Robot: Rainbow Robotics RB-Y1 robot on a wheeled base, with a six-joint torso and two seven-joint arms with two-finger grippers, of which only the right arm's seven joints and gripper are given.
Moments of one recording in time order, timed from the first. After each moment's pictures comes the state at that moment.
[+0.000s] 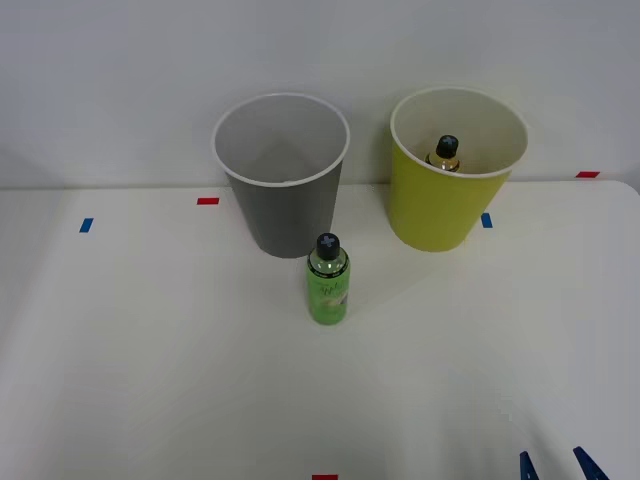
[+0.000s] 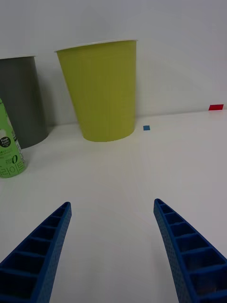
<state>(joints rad) 0.98 -0.04 -0.03 -1.77 0.44 -0.92 0.98</state>
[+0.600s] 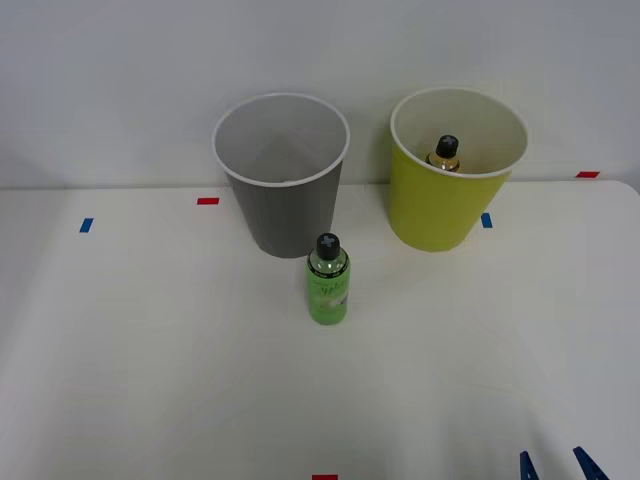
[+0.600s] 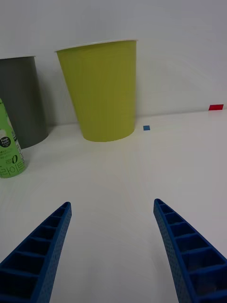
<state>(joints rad) 0.98 -0.04 -0.03 -1.77 0.44 -0.92 0.98</state>
